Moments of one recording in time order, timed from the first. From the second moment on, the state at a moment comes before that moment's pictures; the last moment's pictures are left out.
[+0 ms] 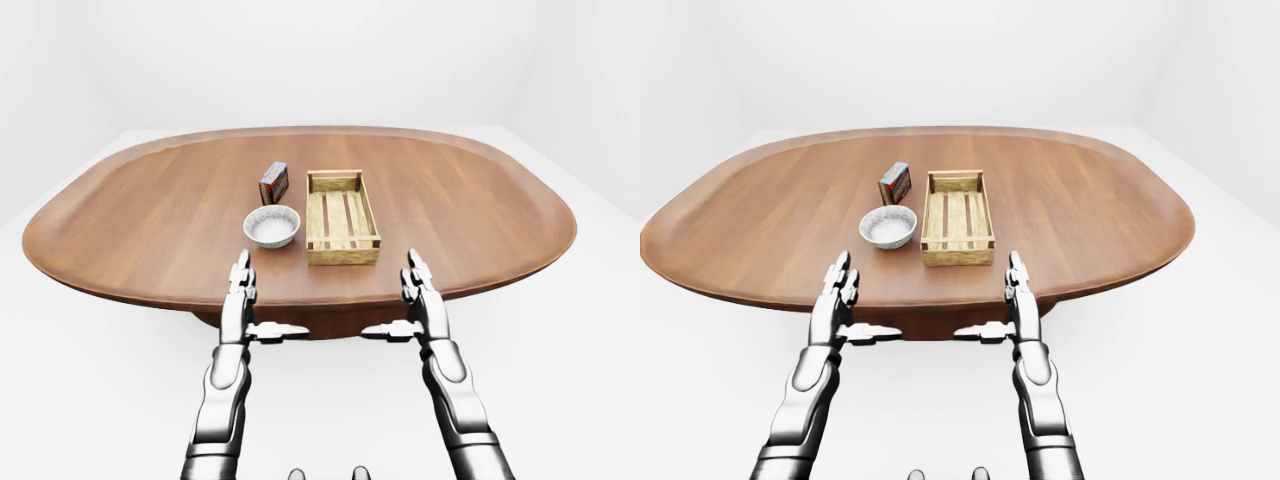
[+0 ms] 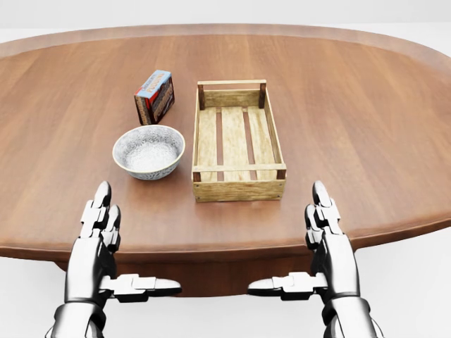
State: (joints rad) left arm -0.03 0.01 0.02 0.10 -0.01 -0.06 -0.01; right arm -0.03 -0.01 -0.03 0.13 0.04 -0.08 0.03
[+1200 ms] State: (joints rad) left arm -0.04 0.13 0.34 -0.25 -0.41 0.09 -0.04; right arm 0.02 -0.03 -0.07 -0.62 -0.05 0.09 0.12
